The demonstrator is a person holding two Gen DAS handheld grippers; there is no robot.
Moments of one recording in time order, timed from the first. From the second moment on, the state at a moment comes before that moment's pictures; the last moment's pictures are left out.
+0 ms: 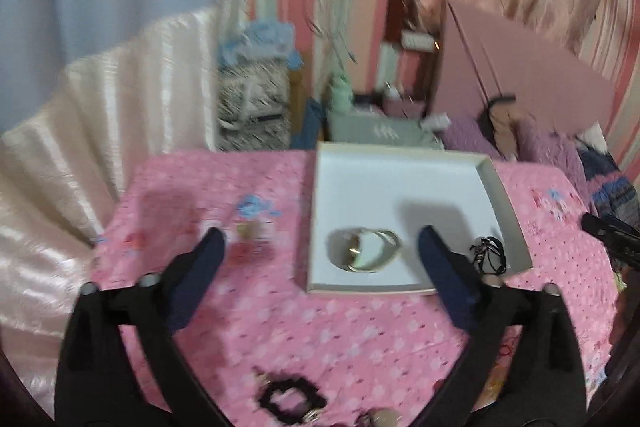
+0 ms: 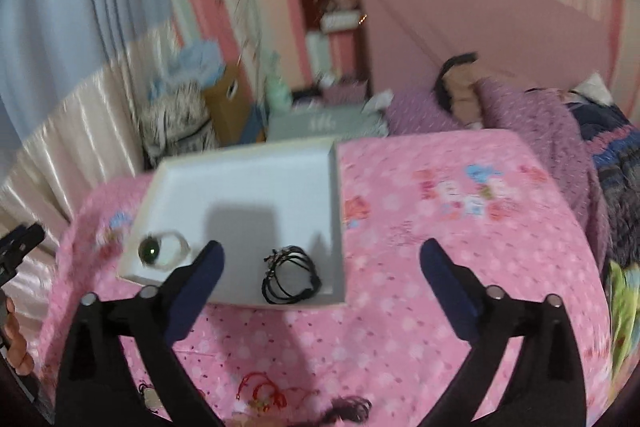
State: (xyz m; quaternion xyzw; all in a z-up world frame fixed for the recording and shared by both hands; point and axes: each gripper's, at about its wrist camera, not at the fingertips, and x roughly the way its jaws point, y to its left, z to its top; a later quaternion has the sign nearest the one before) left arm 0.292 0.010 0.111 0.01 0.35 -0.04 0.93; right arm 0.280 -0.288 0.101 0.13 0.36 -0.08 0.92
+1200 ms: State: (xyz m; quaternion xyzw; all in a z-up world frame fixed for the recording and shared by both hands) left arm 0.155 0.076 0.059 -0.03 0.37 -0.03 0.93; right arm 0.115 -0.236 0.072 0.12 0.30 -0.10 0.94
